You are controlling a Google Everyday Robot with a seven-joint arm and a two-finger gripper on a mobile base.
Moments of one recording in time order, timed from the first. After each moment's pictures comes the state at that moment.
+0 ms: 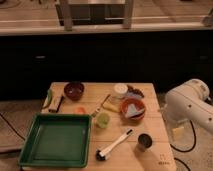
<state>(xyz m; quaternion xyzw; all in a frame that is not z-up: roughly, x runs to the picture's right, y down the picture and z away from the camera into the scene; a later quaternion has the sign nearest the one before) 0.303 0.177 0.653 -0.29 0.03 -0.13 0.95</state>
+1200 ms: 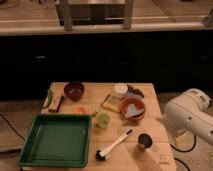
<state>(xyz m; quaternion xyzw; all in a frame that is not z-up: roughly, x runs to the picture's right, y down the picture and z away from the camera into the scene) 0.293 0.209 0.643 -0.30 0.01 -0.24 0.92</state>
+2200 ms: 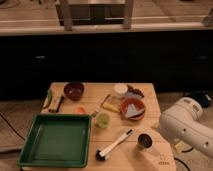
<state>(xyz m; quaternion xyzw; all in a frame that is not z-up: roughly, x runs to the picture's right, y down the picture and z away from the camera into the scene) 0.280 0.235 0.643 -0.29 -0.01 -0.33 0.90</state>
